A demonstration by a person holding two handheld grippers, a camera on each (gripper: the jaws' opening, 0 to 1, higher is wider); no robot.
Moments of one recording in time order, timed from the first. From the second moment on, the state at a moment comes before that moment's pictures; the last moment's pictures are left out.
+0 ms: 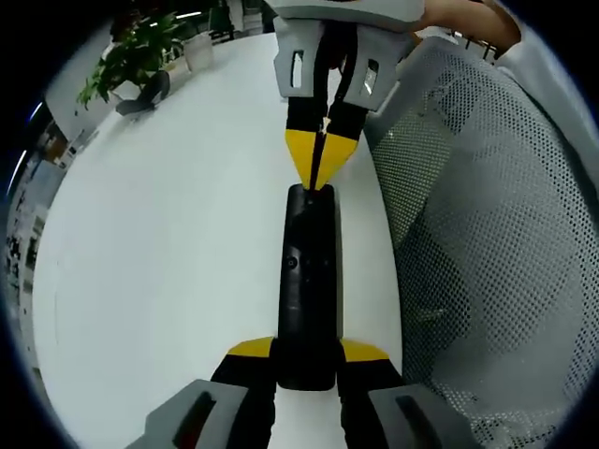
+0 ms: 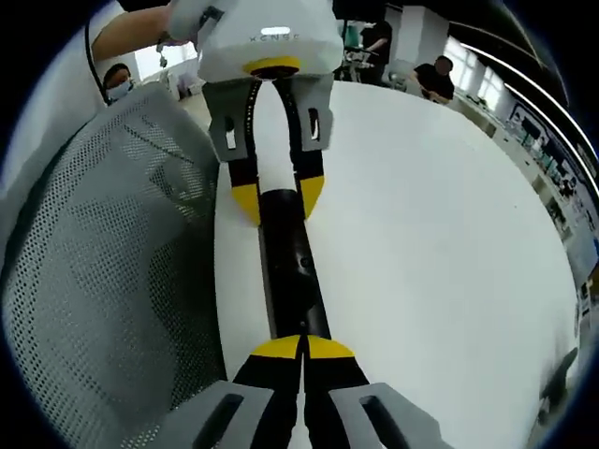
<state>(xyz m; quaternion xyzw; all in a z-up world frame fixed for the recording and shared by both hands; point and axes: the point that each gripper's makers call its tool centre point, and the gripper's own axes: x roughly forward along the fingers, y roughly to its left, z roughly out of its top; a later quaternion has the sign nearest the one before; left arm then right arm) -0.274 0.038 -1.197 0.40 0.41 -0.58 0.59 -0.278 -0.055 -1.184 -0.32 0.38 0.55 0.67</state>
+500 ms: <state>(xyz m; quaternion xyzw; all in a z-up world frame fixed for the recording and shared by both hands) -0.274 0.037 -1.197 0.40 0.40 -0.58 0.58 -0.275 -0.053 -1.184 -0.30 0.41 0.53 0.68</state>
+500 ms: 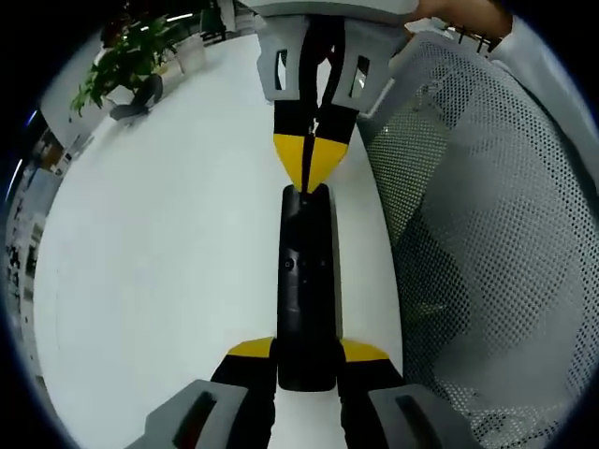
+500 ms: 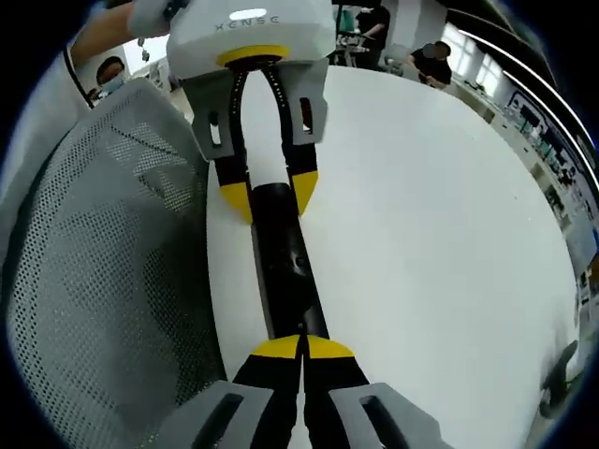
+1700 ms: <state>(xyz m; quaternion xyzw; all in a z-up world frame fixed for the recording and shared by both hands) -0.274 0.038 -1.197 0.39 0.39 -0.60 0.58 -0.270 -0.039 -1.185 -0.31 0.38 0.54 0.68</state>
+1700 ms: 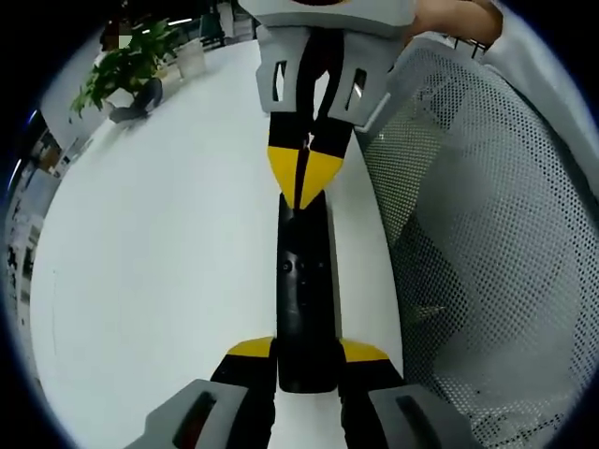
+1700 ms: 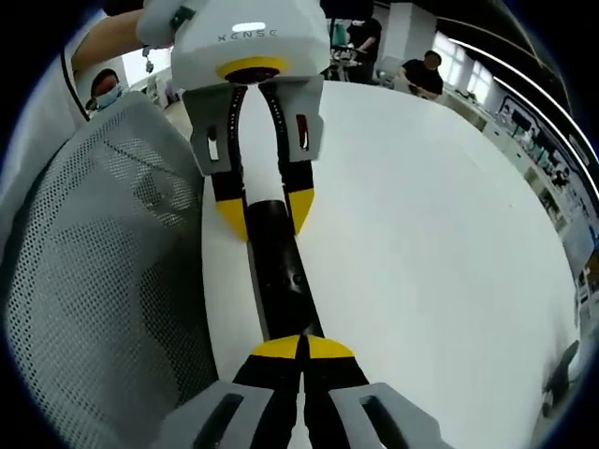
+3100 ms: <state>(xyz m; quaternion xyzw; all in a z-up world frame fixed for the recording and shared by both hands) -0.274 0.039 -1.196 0.38 0.39 -0.60 0.58 -0.276 -0.027 -1.180 -0.32 0.32 0.59 0.67</state>
